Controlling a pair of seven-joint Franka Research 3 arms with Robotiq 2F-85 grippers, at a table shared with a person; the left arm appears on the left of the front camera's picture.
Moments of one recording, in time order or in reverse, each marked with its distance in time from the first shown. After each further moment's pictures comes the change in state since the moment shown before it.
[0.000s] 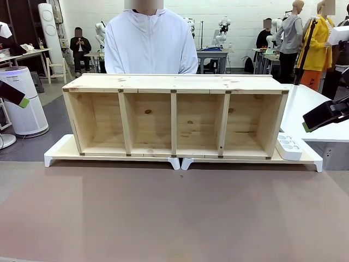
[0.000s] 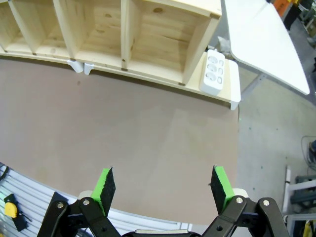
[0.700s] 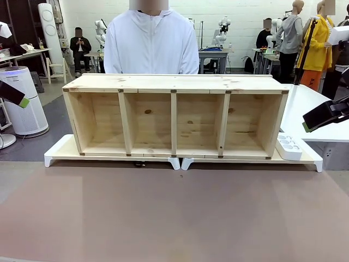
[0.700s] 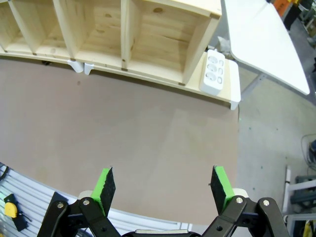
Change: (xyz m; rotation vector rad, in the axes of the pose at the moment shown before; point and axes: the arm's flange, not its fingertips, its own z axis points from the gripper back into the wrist) left arm 0.000 0.000 0.000 0.000 0.000 0.000; right arm 0.000 0.000 0.000 0.000 0.000 0.000
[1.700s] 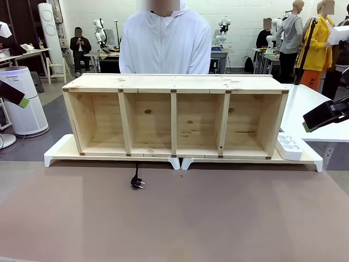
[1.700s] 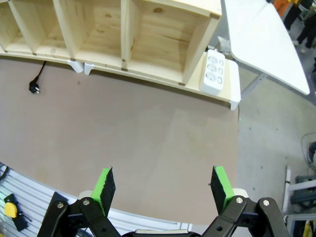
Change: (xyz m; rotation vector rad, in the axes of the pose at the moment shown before) left arm 0.000 0.000 0.000 0.000 0.000 0.000; right arm 0.000 0.000 0.000 0.000 0.000 0.000
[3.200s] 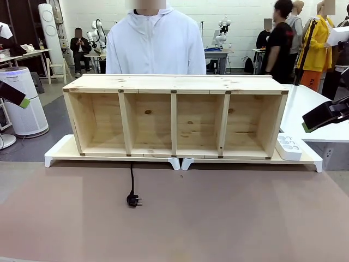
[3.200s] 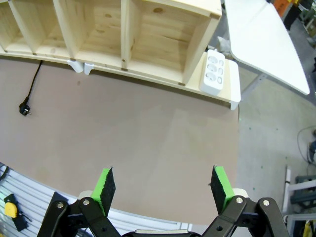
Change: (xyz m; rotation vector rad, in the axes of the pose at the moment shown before) left arm 0.000 0.000 0.000 0.000 0.000 0.000; right arm 0.000 0.000 0.000 0.000 0.000 0.000
